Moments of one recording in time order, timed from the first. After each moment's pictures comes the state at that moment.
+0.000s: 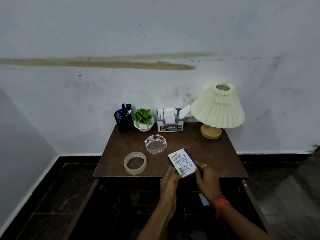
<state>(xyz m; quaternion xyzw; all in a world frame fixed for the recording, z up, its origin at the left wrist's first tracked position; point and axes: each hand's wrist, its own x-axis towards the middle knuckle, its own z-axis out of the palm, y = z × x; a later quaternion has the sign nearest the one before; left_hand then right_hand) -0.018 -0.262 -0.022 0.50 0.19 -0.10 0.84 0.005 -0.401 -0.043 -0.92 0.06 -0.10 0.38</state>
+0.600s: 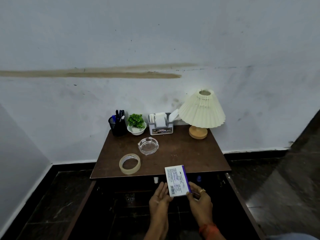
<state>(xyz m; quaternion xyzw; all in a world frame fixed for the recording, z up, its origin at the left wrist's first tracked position) -0.089 -0.253 -0.039 0.49 0.22 -0.06 0.84 -0.090 -0.375 -0.059 -0.74 0.23 -0.09 0.63</state>
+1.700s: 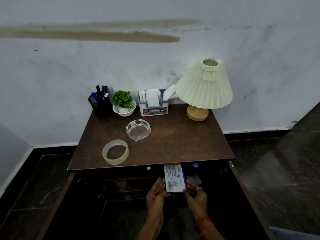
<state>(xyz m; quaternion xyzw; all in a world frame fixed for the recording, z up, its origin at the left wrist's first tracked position) -0.061 -0.264 -0.117 0.51 0.25 -0.10 0.82 -0.064 -0.390 -0.156 -0.69 0.29 -0.03 0.66</state>
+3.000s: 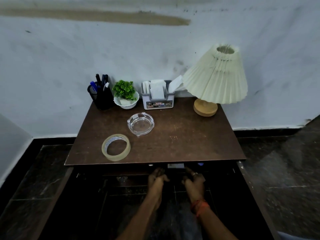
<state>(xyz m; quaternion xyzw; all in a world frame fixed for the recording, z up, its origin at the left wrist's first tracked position) 0.001 -0.263 -0.142 0.51 0.30 -0.12 0.80 -0.010 -0.386 -0.189 -0.72 0.32 0.03 0.62</state>
